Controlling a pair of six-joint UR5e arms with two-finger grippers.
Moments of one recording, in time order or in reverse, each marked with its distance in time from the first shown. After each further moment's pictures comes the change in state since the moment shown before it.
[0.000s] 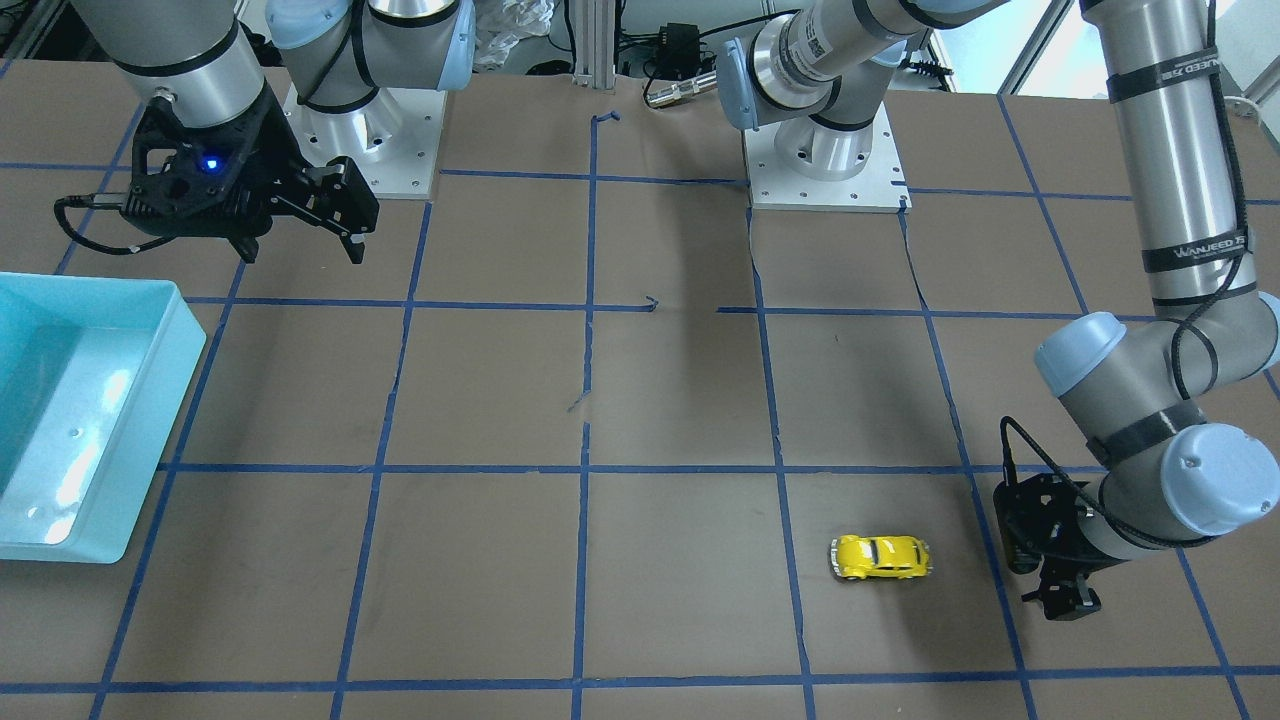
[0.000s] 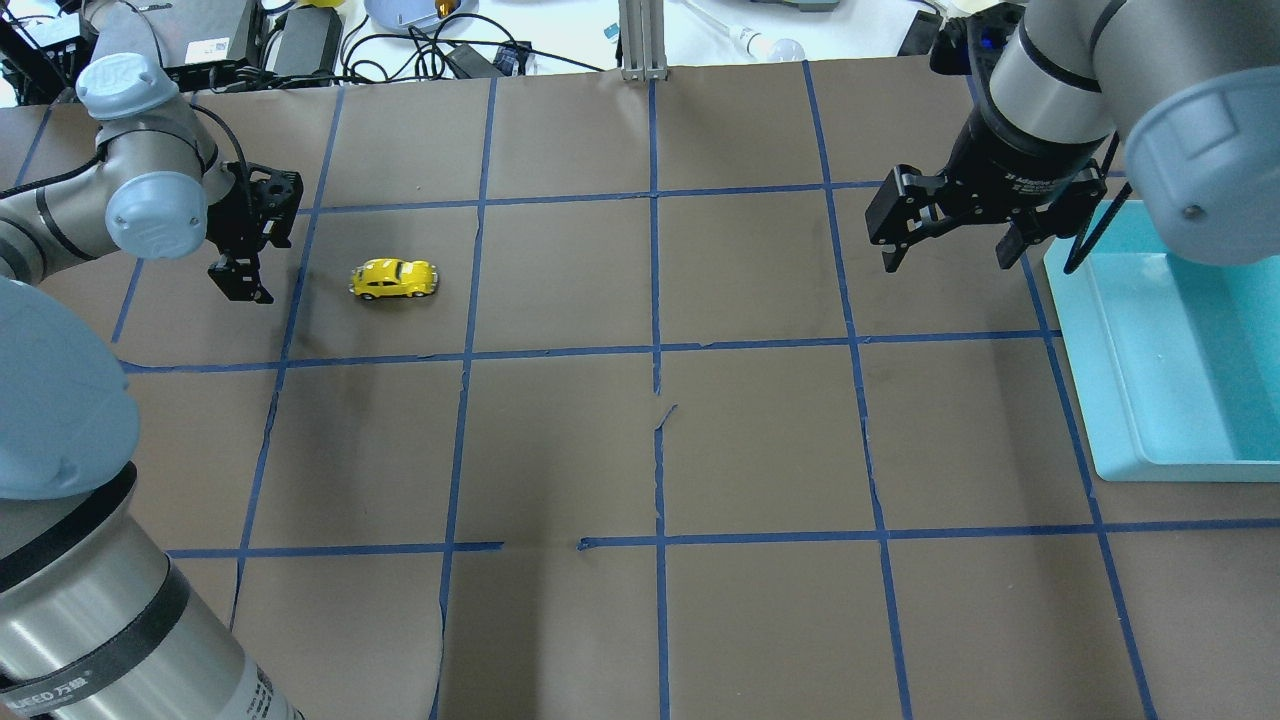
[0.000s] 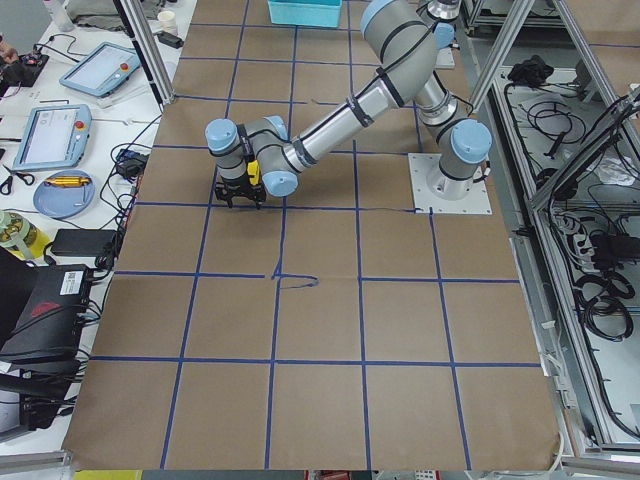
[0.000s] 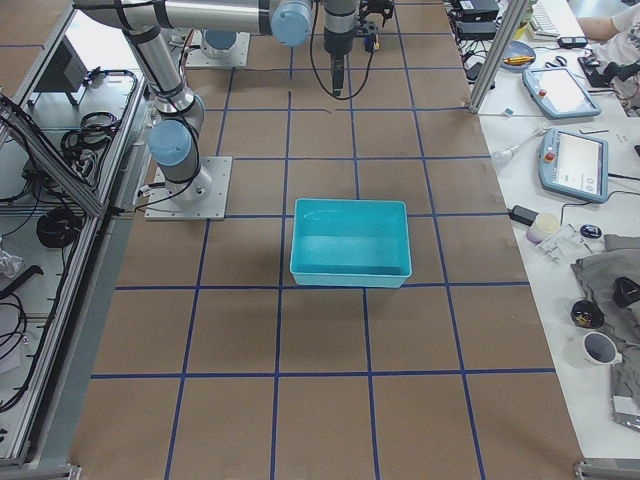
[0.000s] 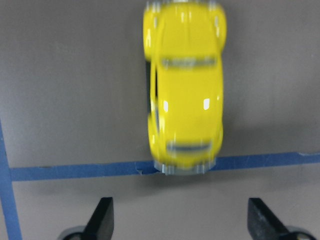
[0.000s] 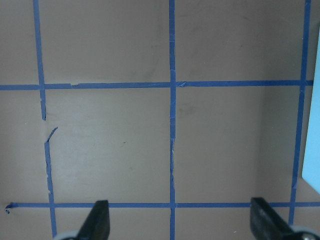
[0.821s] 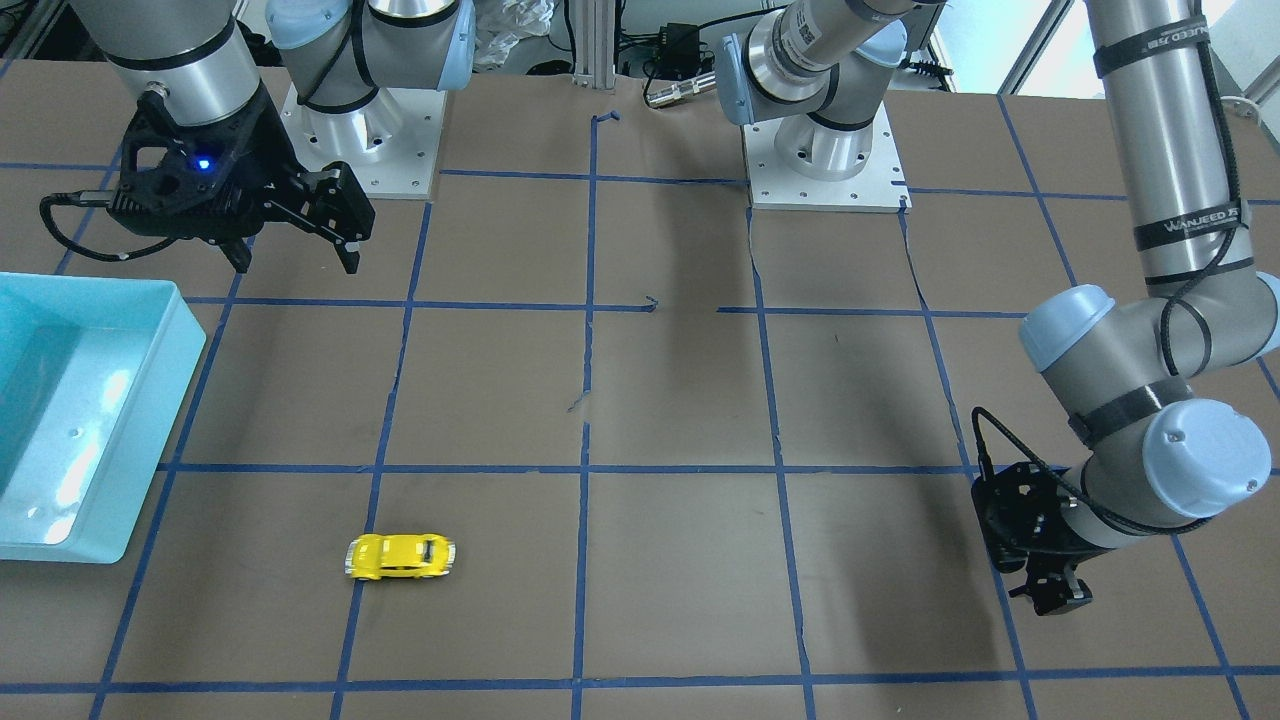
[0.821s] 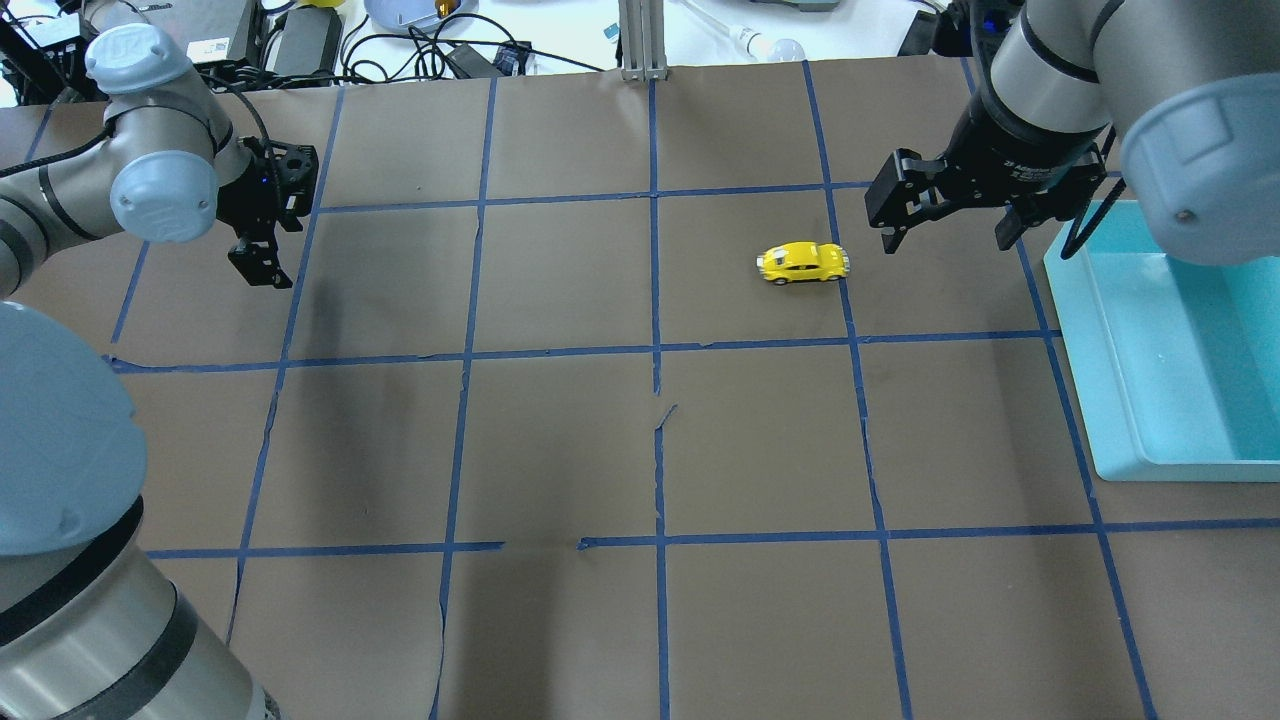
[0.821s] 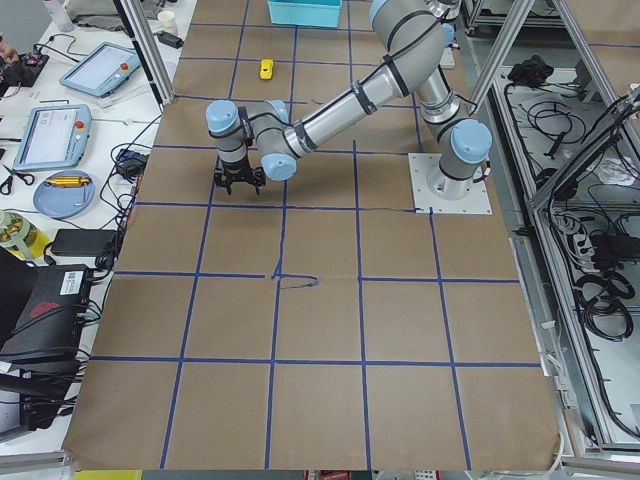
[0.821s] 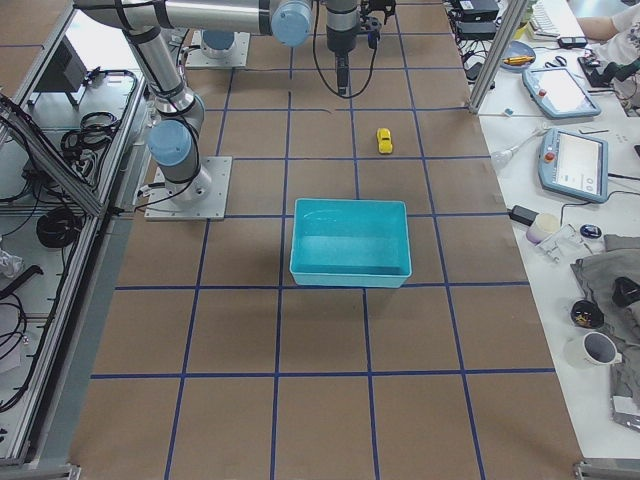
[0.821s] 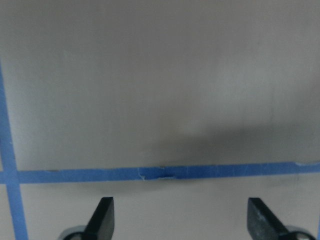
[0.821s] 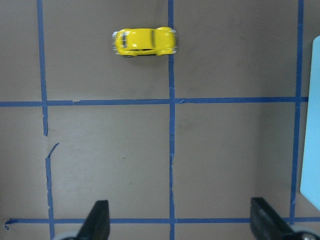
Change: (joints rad) left arm -0.070 0.078 -0.001 -0.065 -0.008 -0.212; right arm 0.002 0.000 0.001 -0.056 -0.003 0.003
